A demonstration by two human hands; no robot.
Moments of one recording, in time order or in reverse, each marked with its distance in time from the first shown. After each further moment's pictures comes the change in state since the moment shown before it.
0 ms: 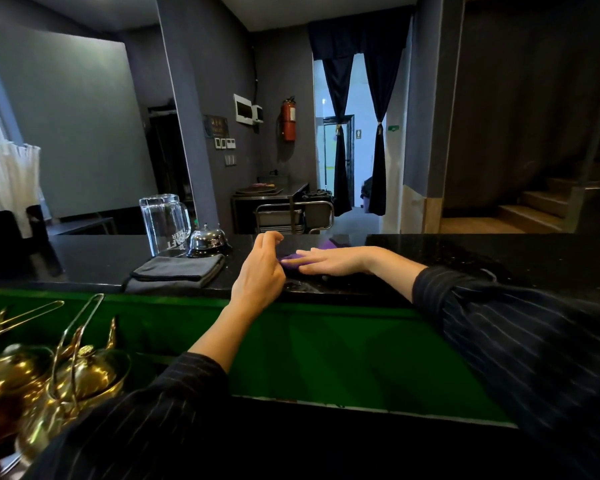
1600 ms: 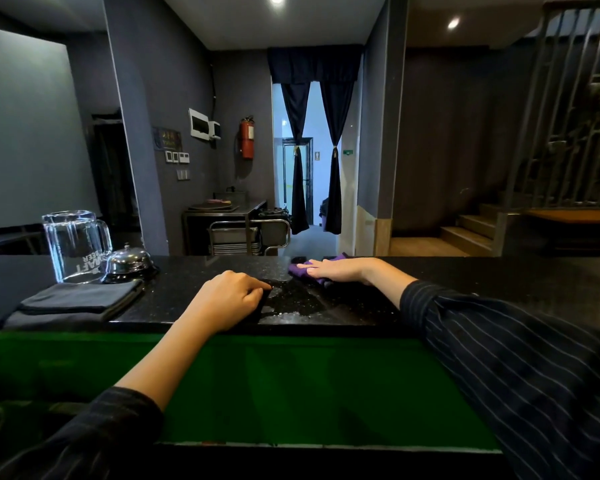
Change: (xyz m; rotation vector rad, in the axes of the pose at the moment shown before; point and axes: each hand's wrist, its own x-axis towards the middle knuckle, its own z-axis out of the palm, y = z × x) left_hand 0.024 0.048 0.030 0.334 -0.337 0.149; right_hand -0.080 0.078 -0.033 0.235 0.118 0.370
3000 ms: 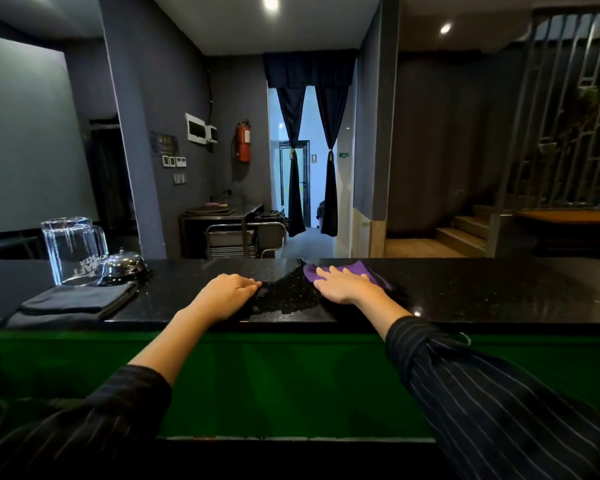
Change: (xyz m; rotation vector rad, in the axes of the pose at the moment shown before) left_hand 0.012 0.006 0.007 -0.162 -0.112 -0.088; right_hand -0.016 0.029 0.027 -0.256 0.250 0.209
